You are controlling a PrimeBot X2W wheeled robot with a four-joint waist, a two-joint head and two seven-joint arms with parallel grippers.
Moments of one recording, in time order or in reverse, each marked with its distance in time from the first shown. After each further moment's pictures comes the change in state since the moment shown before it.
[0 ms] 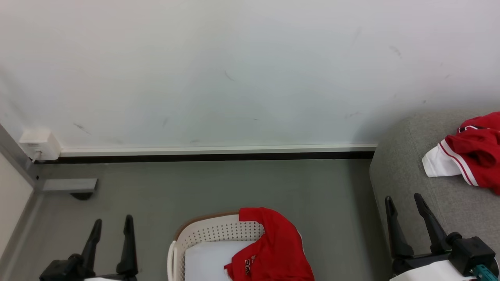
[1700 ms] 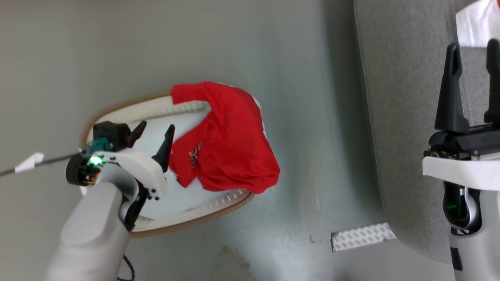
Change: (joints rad) left arm -0.719 0.176 -0.445 0.610 -0.163 -0.029 0.127; right arm -0.407 0.016 -0.085 -0.212 0.036 0.000 0.000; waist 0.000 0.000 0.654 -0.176
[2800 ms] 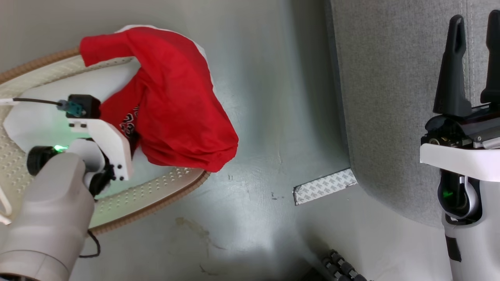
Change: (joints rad) left arm -0.282 0.091 -0.277 0.383 -0.271 -0.001 0.292; right arm -0.066 0.000 0.056 -0.048 0.108 0.000 0.000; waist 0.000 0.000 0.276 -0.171
